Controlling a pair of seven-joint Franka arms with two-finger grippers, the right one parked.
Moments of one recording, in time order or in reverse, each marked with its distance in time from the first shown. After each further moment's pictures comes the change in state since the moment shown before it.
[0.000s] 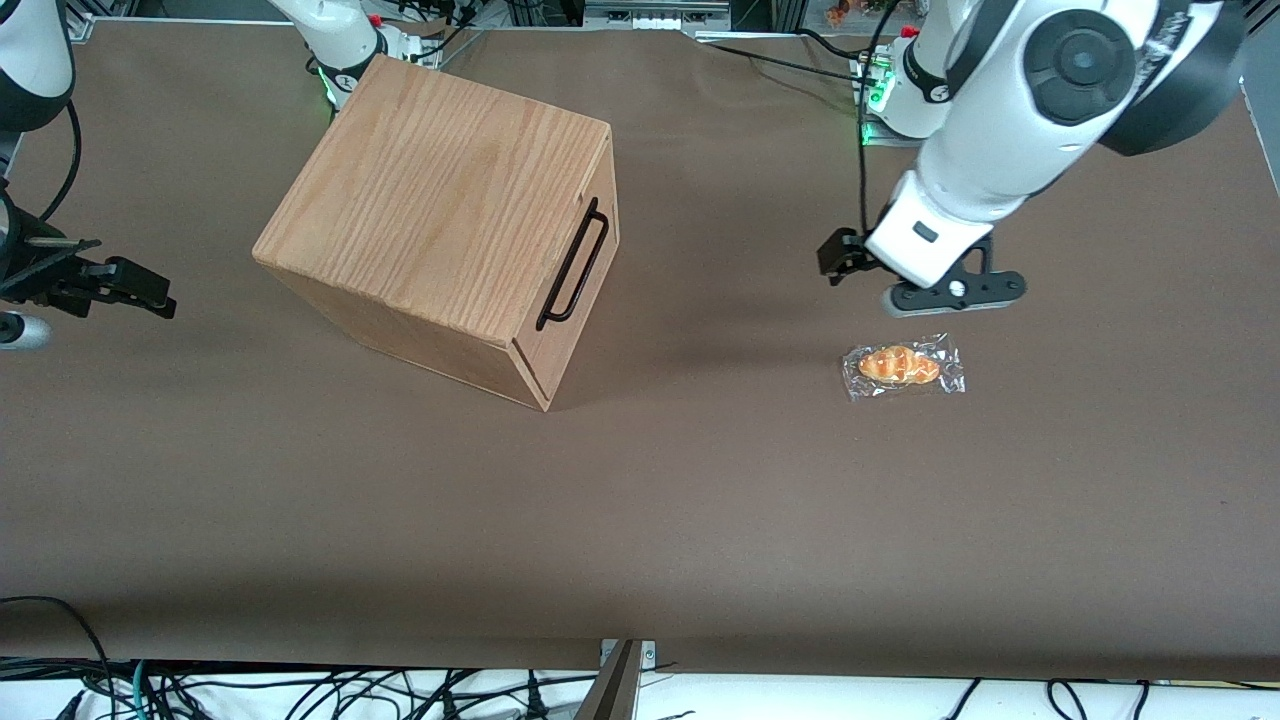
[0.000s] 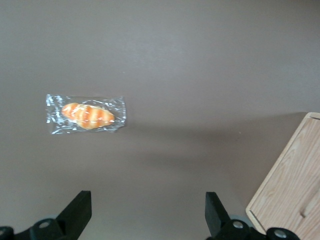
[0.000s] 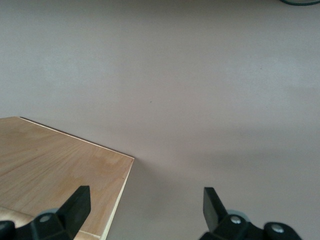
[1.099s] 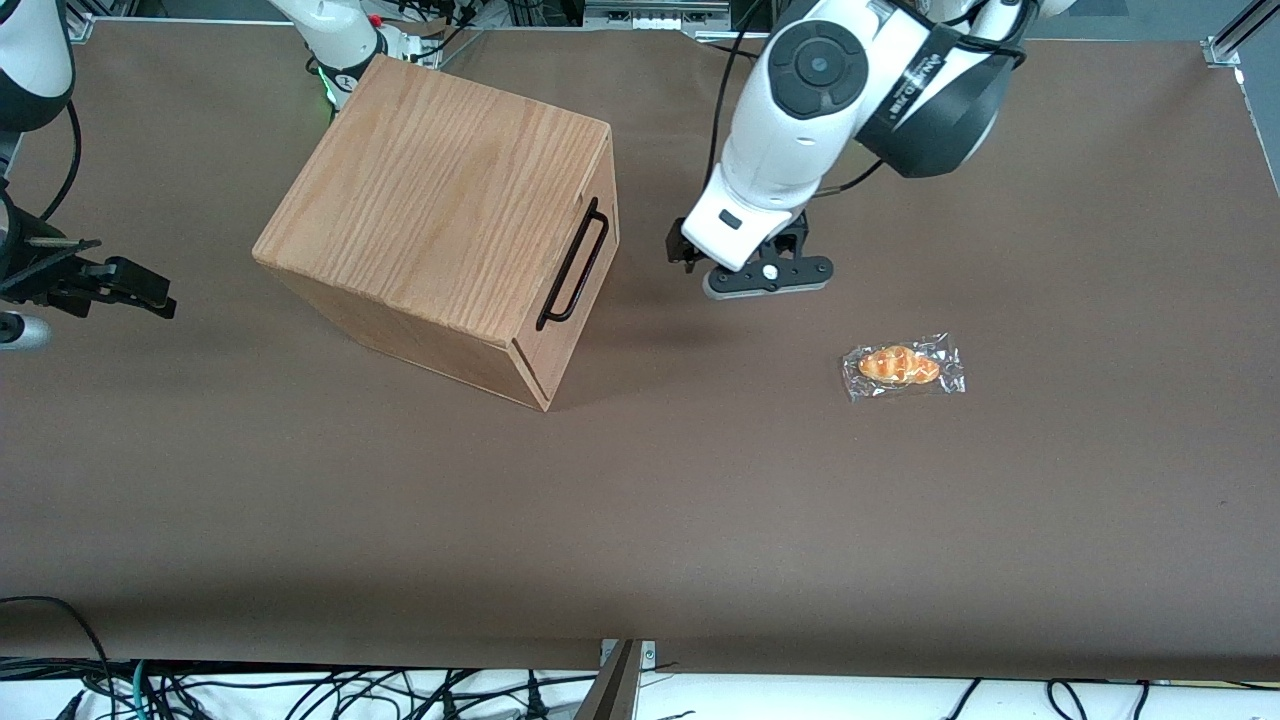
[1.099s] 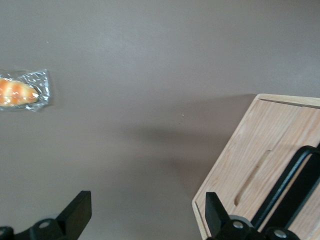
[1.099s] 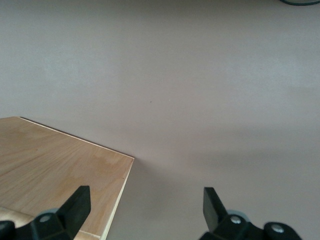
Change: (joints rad) arm -0.211 0.148 0.000 0.106 -0.053 0.085 -0.222
